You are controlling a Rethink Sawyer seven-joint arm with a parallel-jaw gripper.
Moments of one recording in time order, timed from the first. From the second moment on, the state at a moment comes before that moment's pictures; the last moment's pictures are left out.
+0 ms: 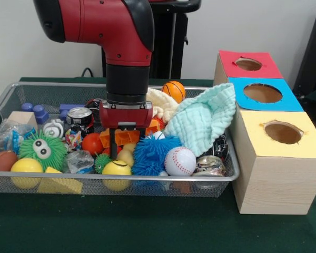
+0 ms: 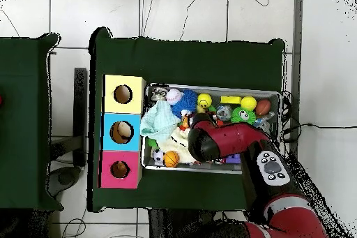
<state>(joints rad) -0.47 -0.47 0.17 1.61 -0.70 0.08 1.83</state>
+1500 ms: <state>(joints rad) -0.40 -0.45 0.10 1.59 -0.68 0.09 1.83</state>
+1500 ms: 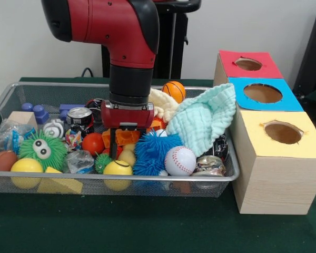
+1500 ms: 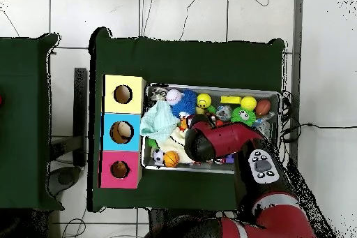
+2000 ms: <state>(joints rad) -0.41 -0.44 0.10 1.59 -0.55 0.13 1.83</state>
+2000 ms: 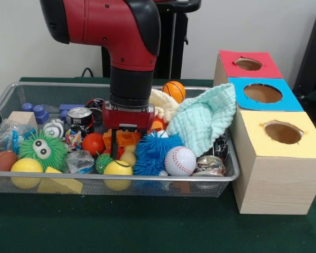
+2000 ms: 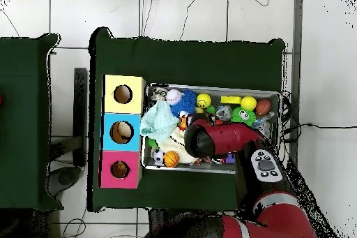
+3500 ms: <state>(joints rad) -0.40 -0.44 0.10 1.56 -0.41 0.34 1.83</state>
